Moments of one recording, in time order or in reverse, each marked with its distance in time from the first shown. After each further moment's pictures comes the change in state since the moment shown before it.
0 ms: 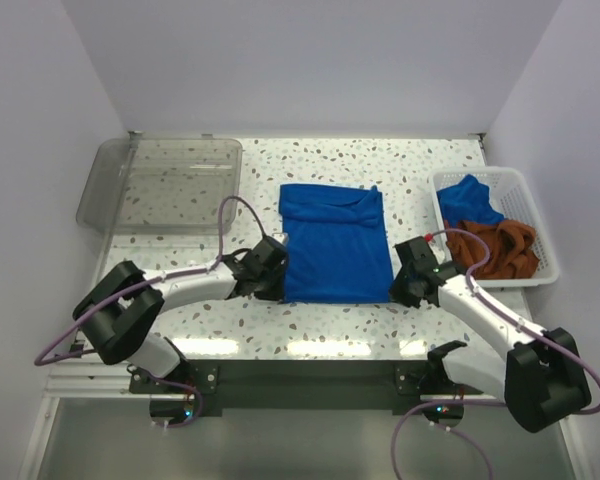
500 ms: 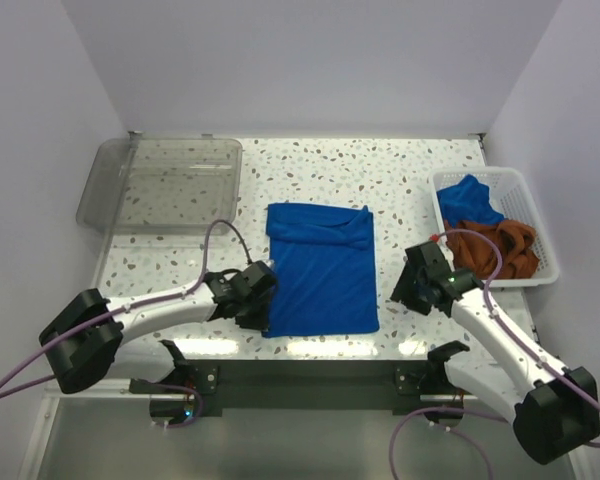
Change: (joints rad) left arm -0.117 -0.237 -0.144 -0.224 0.040 -0.128; right arm 0.000 -0.219 -0.040 -0.187 -0.011 -0.049
